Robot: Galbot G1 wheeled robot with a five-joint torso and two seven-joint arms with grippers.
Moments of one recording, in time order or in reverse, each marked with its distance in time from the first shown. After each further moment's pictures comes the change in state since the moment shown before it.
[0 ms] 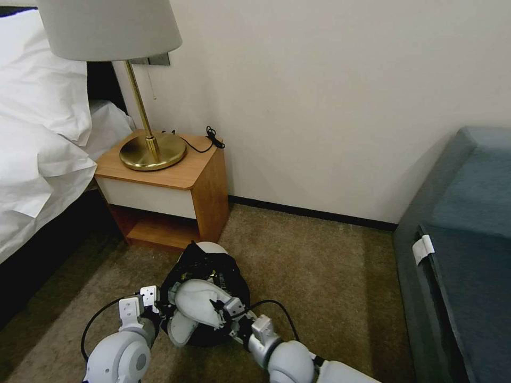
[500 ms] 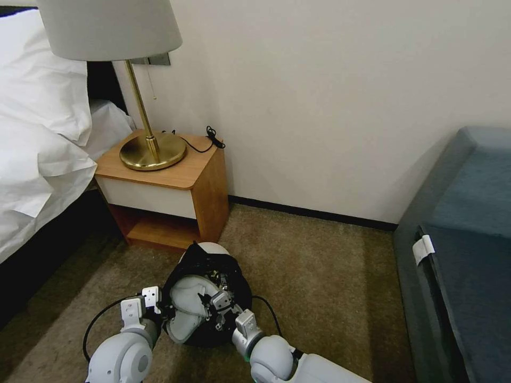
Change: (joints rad) left arm -0.003 -0.004 -0.003 0.000 0.000 0.000 0.003; right arm 0.023 0.057 0.004 -0.084 -0.018 0.047 0.008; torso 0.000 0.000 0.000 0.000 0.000
